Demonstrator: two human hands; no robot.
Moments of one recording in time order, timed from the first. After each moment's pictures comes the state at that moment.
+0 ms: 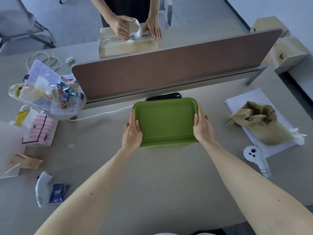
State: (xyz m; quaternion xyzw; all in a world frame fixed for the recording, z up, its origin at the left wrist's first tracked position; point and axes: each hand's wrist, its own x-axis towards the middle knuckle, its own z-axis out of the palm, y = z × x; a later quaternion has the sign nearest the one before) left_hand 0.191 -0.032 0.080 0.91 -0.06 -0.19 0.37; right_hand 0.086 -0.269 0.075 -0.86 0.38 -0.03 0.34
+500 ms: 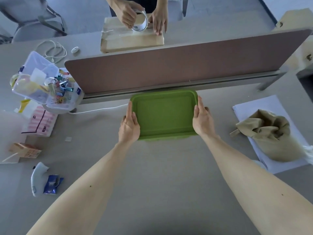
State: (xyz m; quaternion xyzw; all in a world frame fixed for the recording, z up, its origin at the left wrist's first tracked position) left_hand 0.212 -0.069 0.078 0.93 -0.02 -0.12 0.33; right_hand 0.132 -0.316 0.069 -0.88 0.33 -0.01 0.34
